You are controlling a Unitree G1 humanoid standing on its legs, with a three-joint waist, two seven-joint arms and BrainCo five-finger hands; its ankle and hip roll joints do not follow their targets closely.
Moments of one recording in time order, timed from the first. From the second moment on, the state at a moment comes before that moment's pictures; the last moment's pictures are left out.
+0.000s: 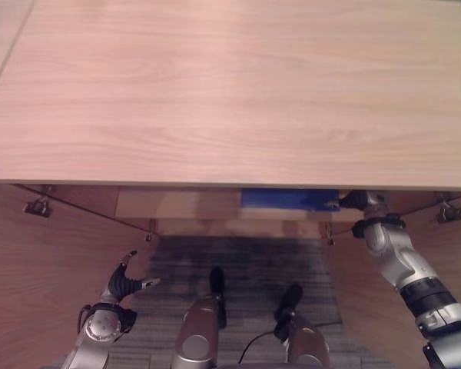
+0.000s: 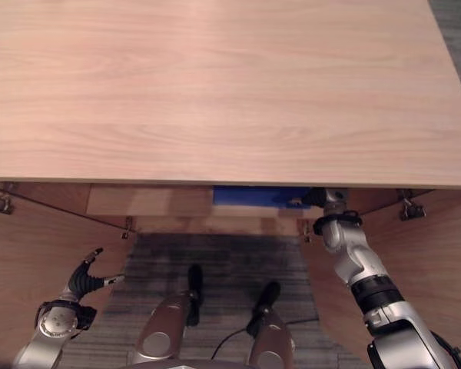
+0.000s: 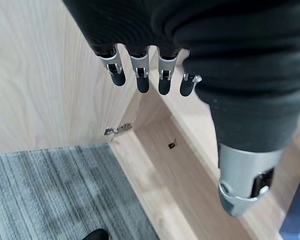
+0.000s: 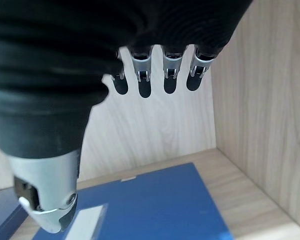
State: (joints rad) left arm 0.16 0.48 -0.04 0.23 0.14 0.04 0.12; right arm -0.40 -0.69 0.28 0.36 -0.61 0.04 -0.36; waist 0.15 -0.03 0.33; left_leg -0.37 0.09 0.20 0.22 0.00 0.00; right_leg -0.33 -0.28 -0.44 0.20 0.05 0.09
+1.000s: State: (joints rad) left arm 0.00 0.49 -0.04 0.00 0.09 0.03 0.23; right arm -0.51 -0.82 0.11 0.09 -0.61 0.03 -0.48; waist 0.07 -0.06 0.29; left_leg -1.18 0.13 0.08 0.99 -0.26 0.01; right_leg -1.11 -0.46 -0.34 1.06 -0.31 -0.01
